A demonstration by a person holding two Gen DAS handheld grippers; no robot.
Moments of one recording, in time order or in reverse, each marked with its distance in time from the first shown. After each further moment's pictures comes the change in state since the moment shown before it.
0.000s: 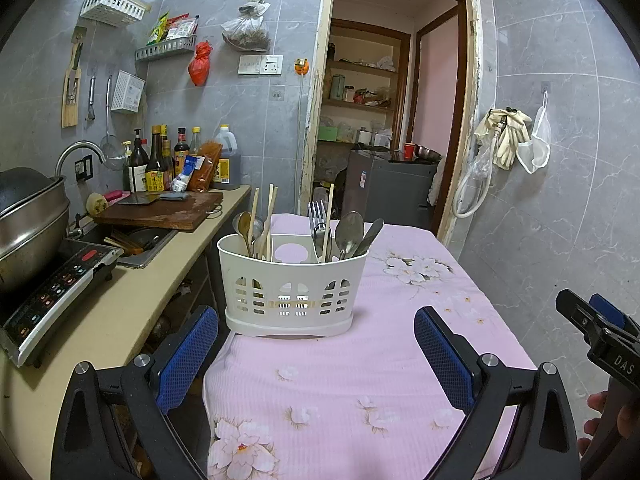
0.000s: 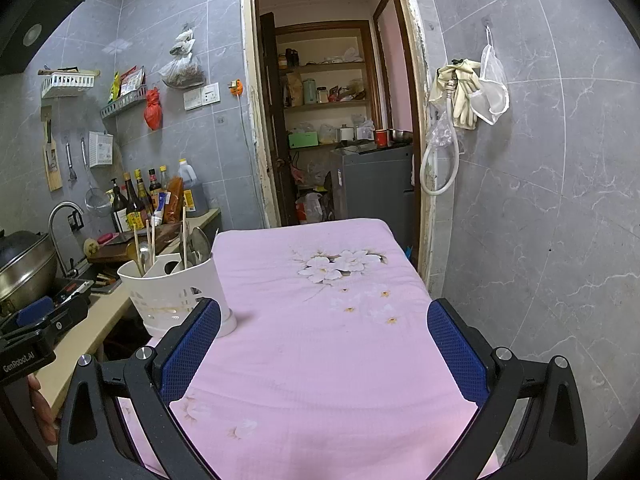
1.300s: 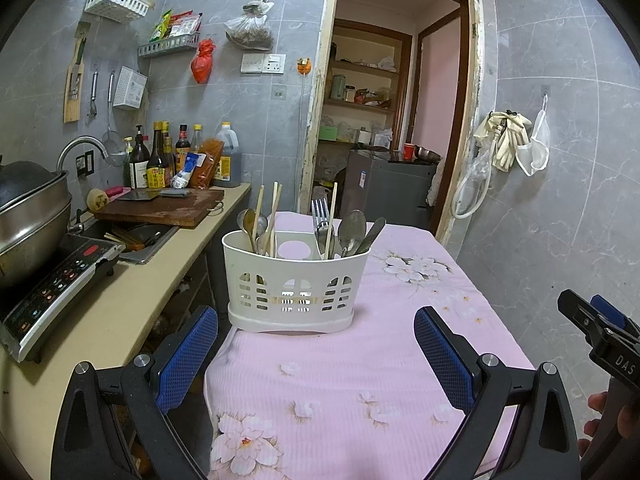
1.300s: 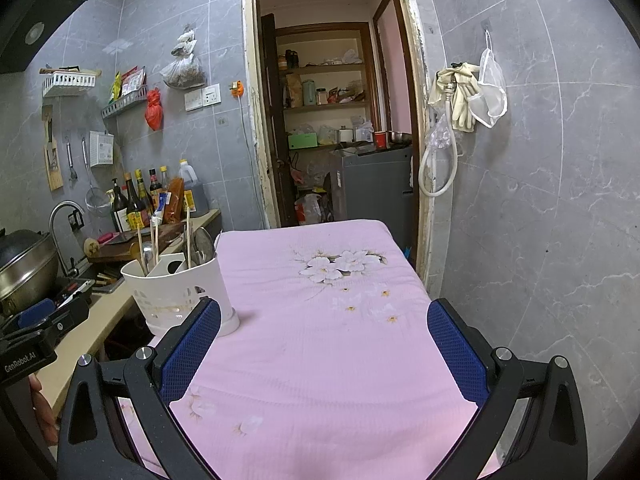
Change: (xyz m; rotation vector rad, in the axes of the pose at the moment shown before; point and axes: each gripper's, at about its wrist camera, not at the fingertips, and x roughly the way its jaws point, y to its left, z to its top) left arm 0.001 0.001 -0.003 -0.007 0.003 0.000; right arm 0.000 -0.001 0.002 -0.003 -0.001 0.001
